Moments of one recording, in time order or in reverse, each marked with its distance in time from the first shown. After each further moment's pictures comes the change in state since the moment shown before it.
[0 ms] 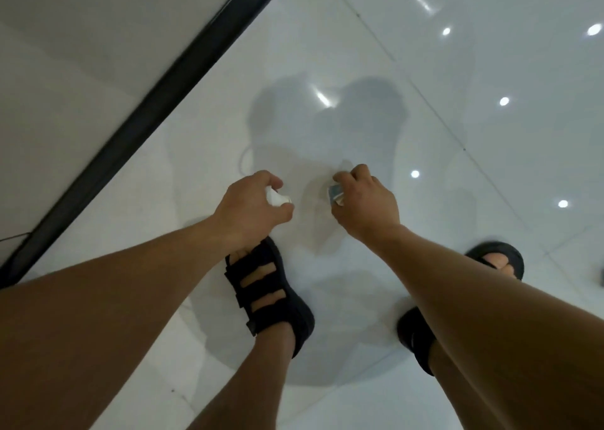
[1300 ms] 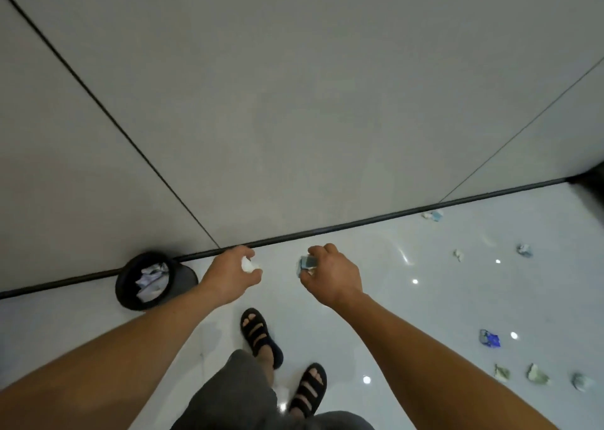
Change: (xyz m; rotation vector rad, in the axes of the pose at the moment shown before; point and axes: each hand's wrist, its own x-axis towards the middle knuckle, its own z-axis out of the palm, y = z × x) left_hand -0.654 0.072 -0.245 -0.450 0.529 -0.009; right_hand -0.506 -0.346 -0.435 -0.247 0.104 -0.469
